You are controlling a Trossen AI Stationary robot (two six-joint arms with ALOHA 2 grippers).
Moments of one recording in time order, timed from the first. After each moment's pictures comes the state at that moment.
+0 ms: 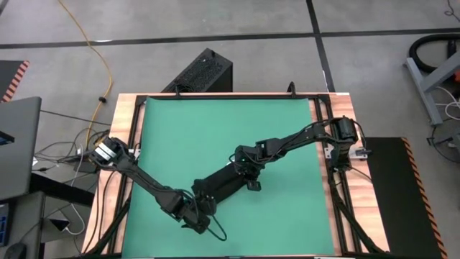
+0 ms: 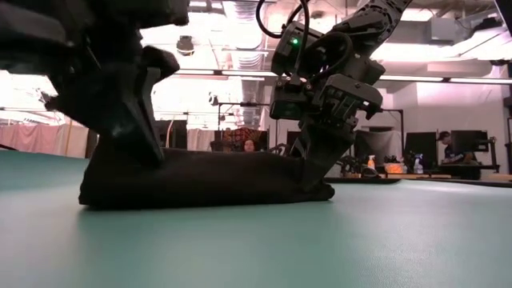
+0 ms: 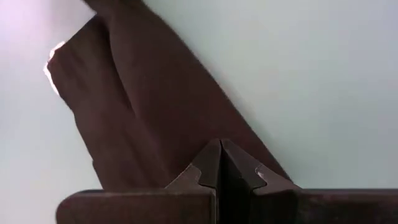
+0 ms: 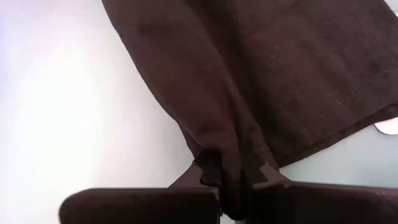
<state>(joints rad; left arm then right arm) -0.59 1.84 1.13 -0.42 -0.50 -0.35 0.01 1.87 1.08 -0.30 -0.28 0.04</state>
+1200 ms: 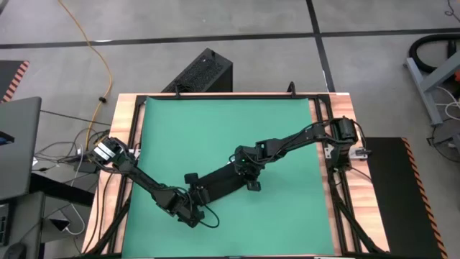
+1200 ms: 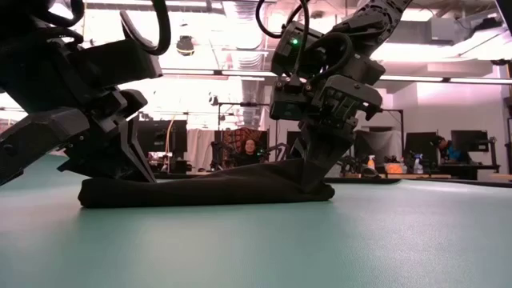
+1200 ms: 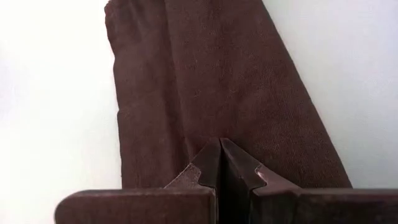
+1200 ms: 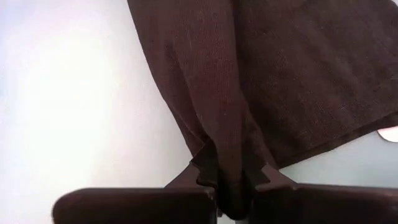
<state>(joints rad) -0.61 1.83 0.89 -0.27 -0.70 -0.59 0.02 1.87 1.08 -0.30 -0.28 0.05</state>
